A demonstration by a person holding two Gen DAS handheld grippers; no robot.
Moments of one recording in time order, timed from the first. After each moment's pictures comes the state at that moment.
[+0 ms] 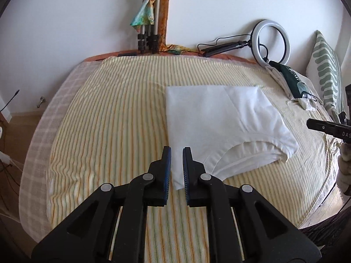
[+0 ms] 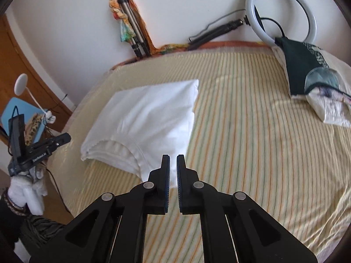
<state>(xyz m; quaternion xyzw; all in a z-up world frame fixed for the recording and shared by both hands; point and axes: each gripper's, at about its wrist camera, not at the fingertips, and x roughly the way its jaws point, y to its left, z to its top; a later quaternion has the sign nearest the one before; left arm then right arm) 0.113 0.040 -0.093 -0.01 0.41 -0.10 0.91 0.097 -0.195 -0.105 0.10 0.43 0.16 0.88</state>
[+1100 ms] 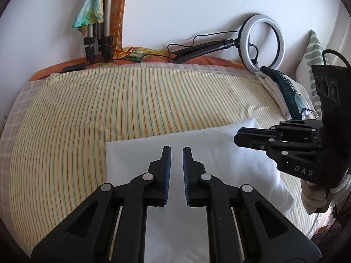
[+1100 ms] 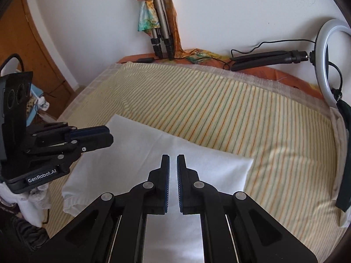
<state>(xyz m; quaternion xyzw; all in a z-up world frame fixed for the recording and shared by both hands) 0.255 -0.023 -0.119 -0.03 0.44 -0.18 0.88 0.242 -0.113 -0.132 -0.01 0.46 0.19 0.87</state>
